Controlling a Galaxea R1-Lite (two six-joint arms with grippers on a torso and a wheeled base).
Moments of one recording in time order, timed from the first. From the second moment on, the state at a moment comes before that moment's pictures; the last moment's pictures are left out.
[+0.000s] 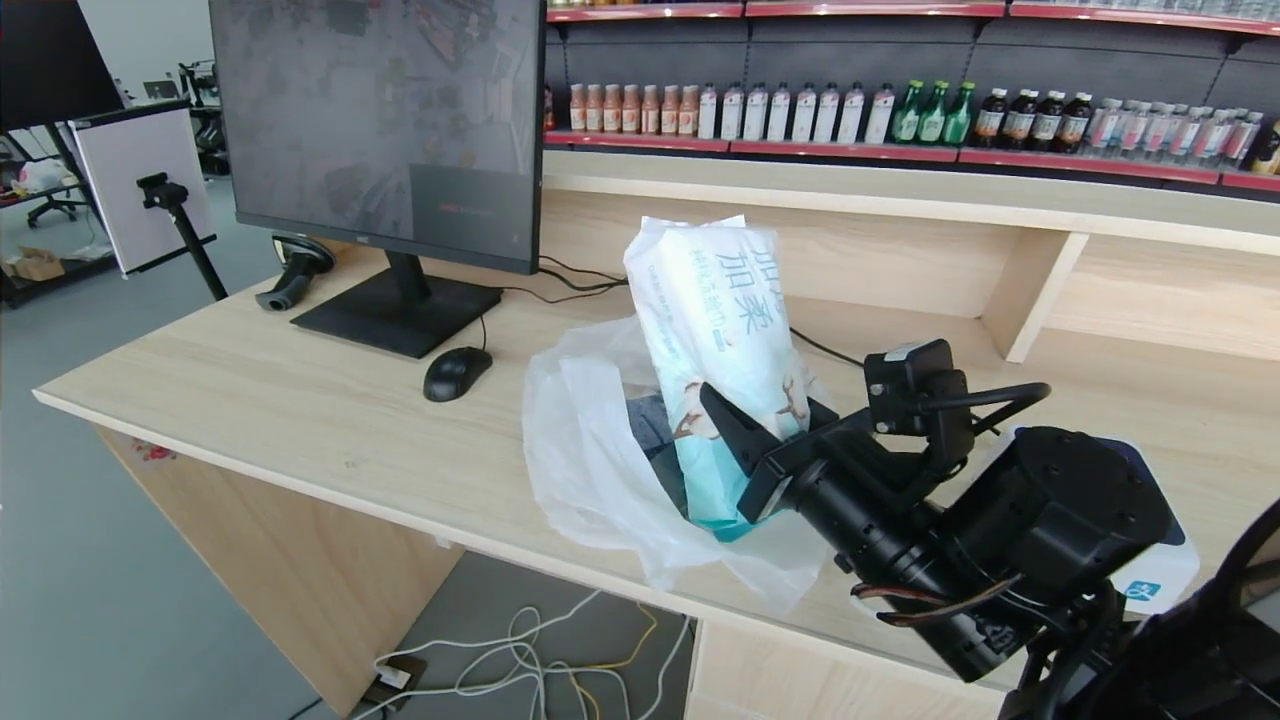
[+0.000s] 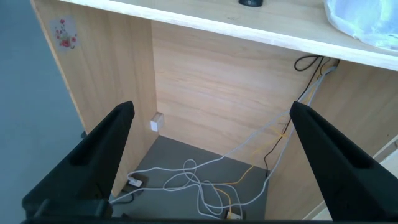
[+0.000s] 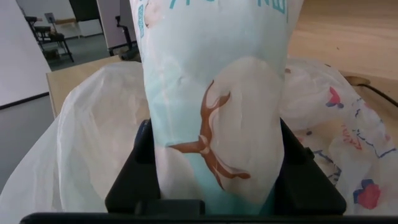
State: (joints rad) left arm 0.00 0.00 0.00 0.00 0.00 0.00; right arm 0.76 1.93 -0.55 -1.57 -0.17 0.03
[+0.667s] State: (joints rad) left arm 0.00 0.00 0.00 0.00 0.00 0.00; right arm 0.77 1.94 -0.53 -1.56 -0.17 0.03
